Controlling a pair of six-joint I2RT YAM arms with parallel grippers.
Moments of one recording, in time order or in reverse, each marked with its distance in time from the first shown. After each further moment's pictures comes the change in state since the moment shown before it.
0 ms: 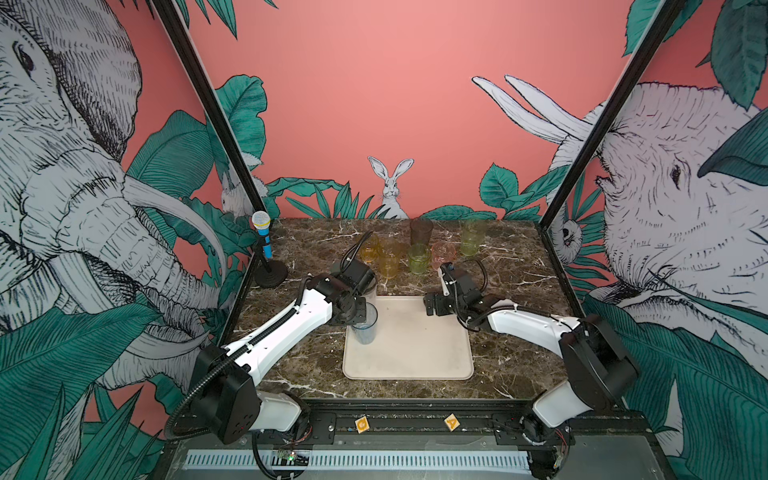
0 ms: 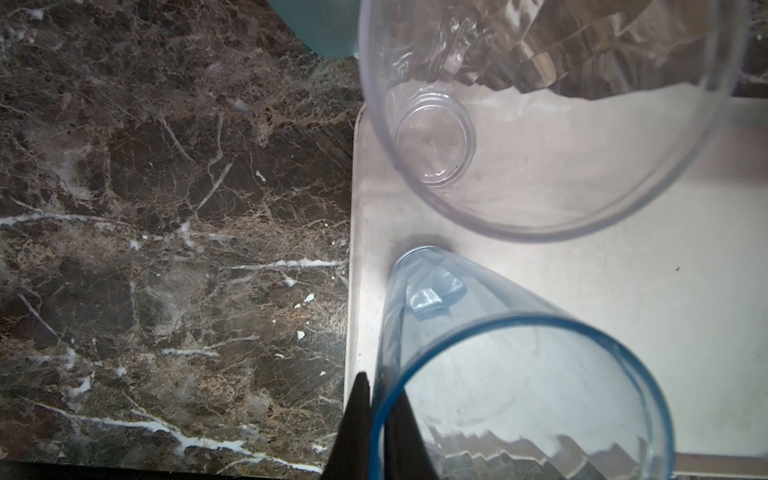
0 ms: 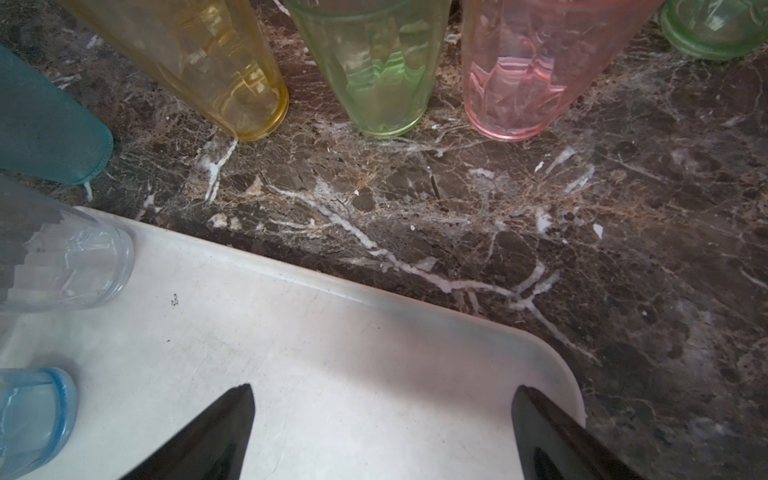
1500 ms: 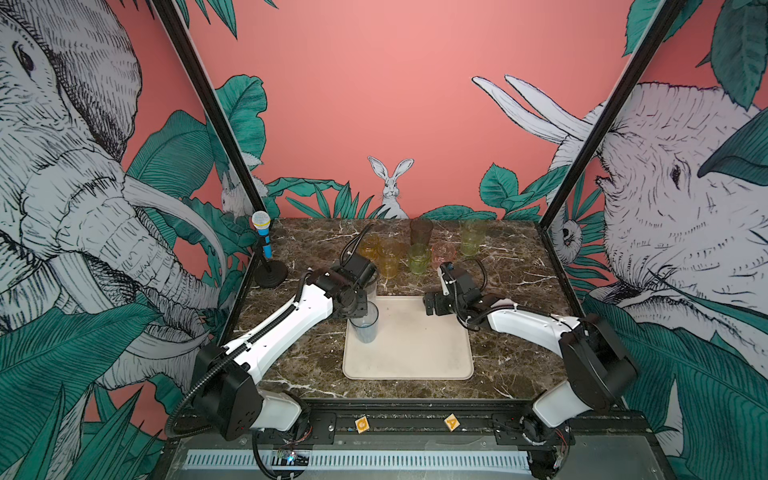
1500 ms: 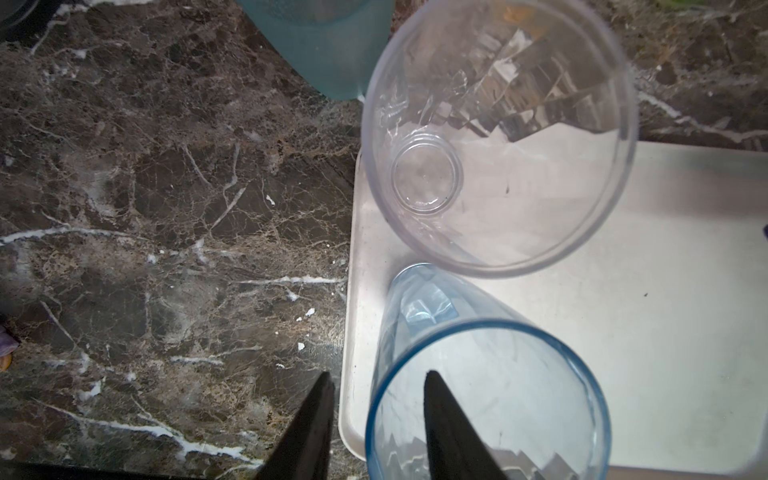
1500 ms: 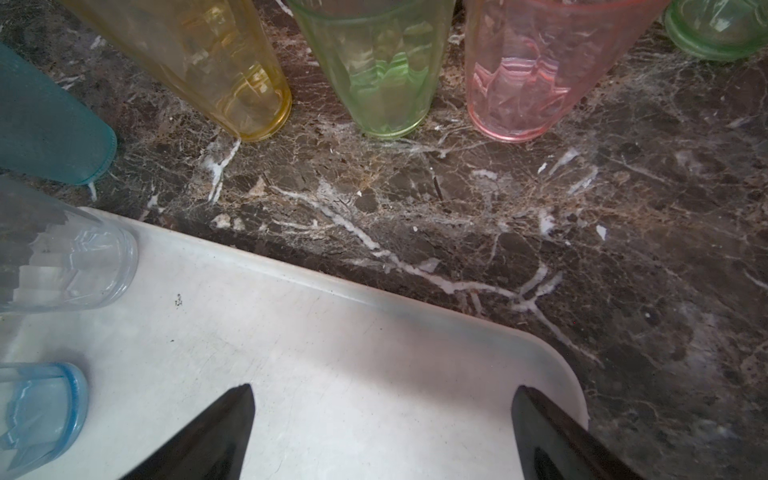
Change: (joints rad) left arm -0.001 0.011 0.081 -0.030 -0.039 -0.017; right arm 0.000 0.002 0.004 -0.007 -0.007 0.000
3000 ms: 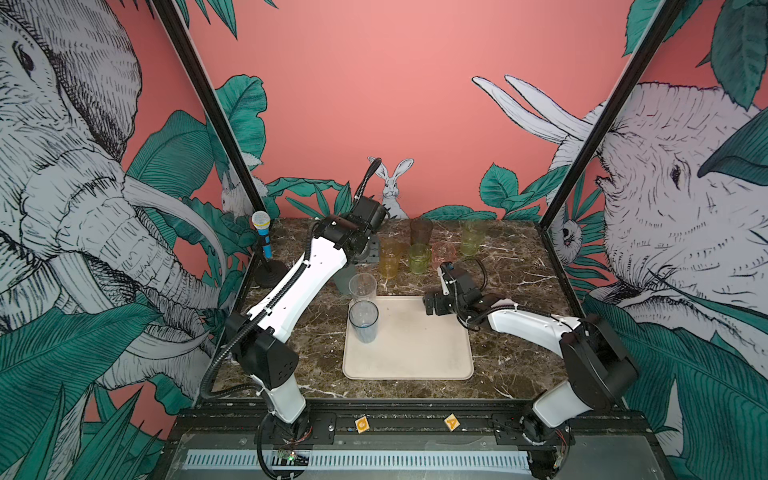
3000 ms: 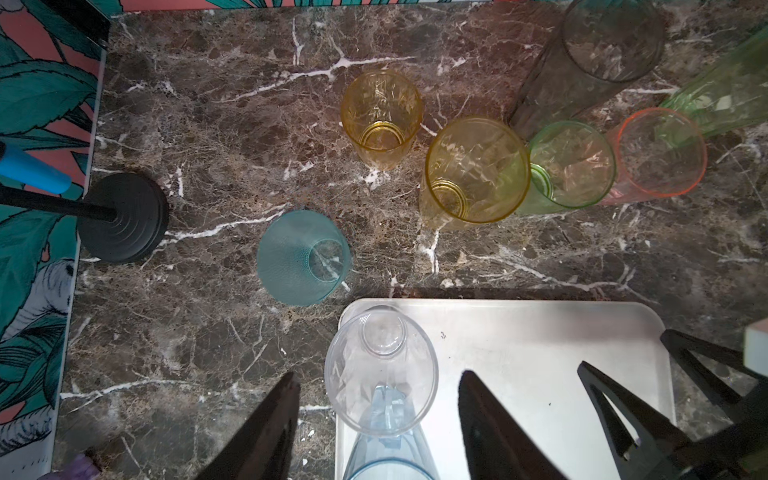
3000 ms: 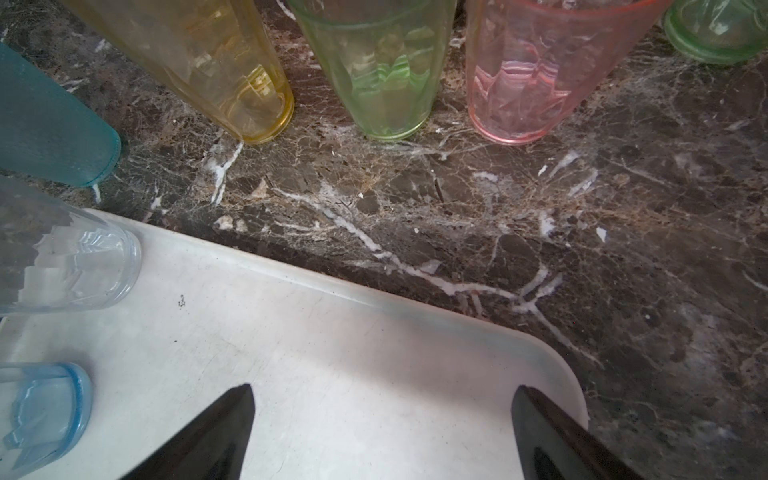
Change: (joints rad) left arm 0.052 0.339 0.672 -0.119 -0.087 0.180; right arm 0.000 -0.003 0.000 0.002 0.000 0.000
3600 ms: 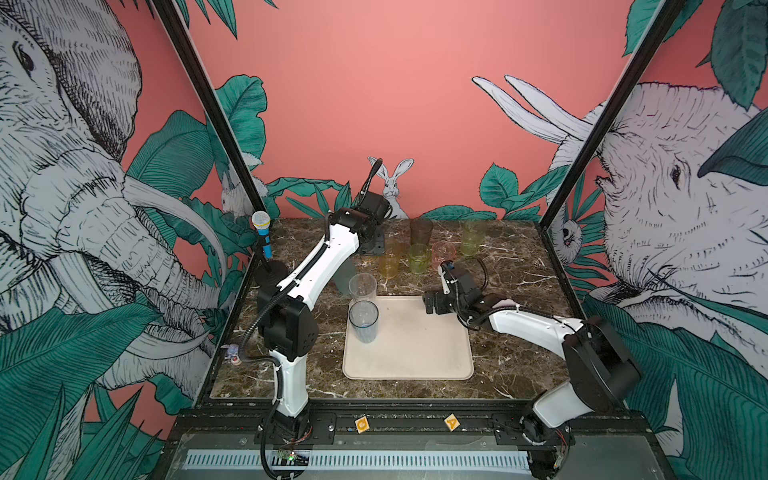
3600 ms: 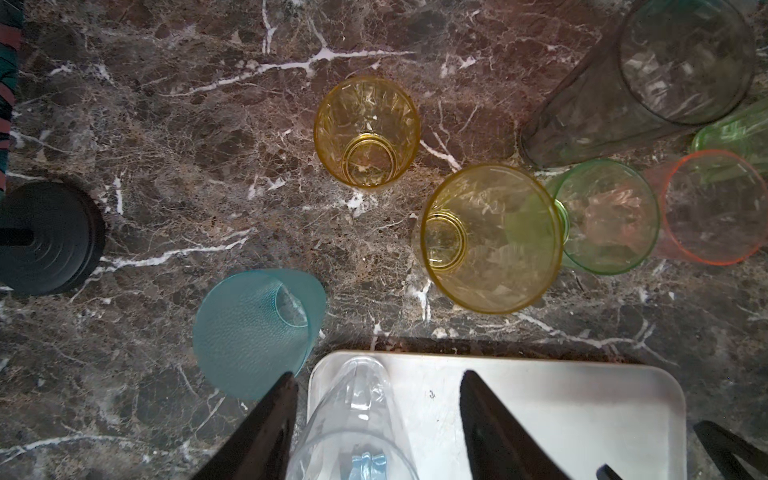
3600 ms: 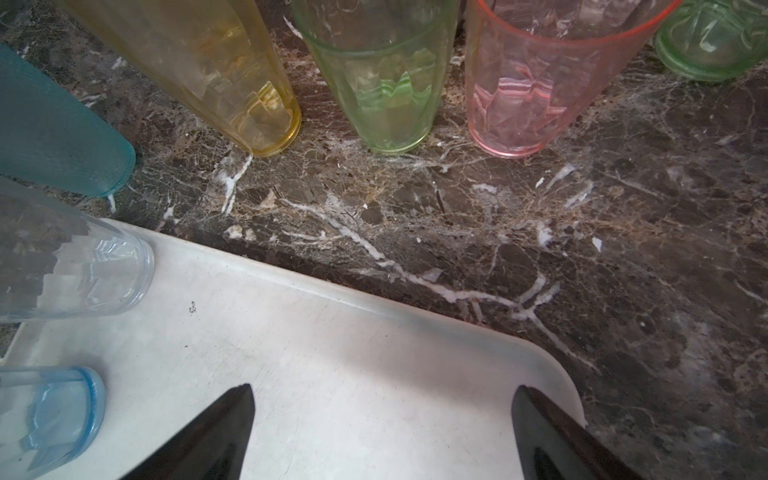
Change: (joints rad) left arm 0.061 0.234 0.127 0.071 0.073 0.000; right arm 0.000 -0.015 -0.003 0.014 0.000 0.000
